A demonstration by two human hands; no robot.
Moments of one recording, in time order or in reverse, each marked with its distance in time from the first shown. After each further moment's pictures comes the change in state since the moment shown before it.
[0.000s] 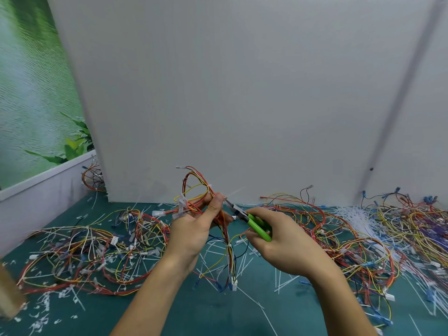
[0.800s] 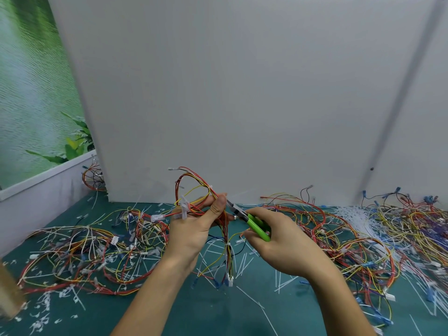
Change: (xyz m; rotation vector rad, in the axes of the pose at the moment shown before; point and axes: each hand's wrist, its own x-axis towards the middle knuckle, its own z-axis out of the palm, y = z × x) left_hand -0.001 0.004 0.002 -0.057 0.089 0.024; right_hand 0.001 0.001 0.004 0.005 0.014 -0.002
